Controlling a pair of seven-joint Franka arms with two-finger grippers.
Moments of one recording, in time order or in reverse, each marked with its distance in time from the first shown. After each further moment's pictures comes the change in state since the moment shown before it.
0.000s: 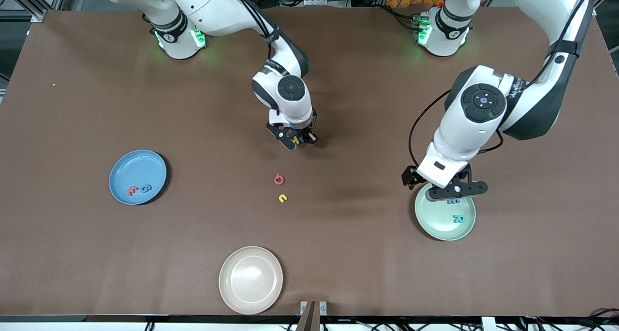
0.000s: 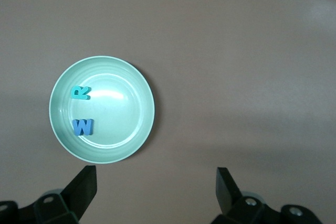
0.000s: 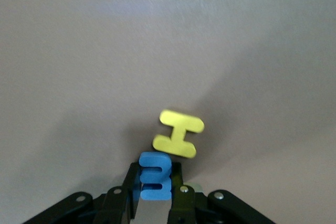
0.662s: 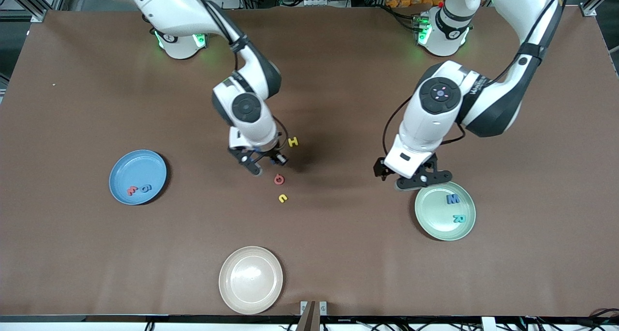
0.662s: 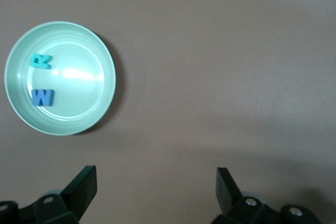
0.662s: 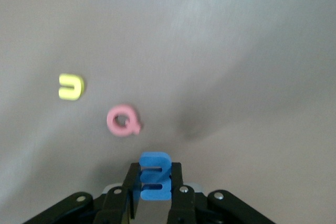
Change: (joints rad) left arm -0.113 0.031 -0.003 -0.007 0.000 -0.003 -0.178; right arm -0.225 -0.120 -0.007 0.016 0.000 -0.144 -0.299
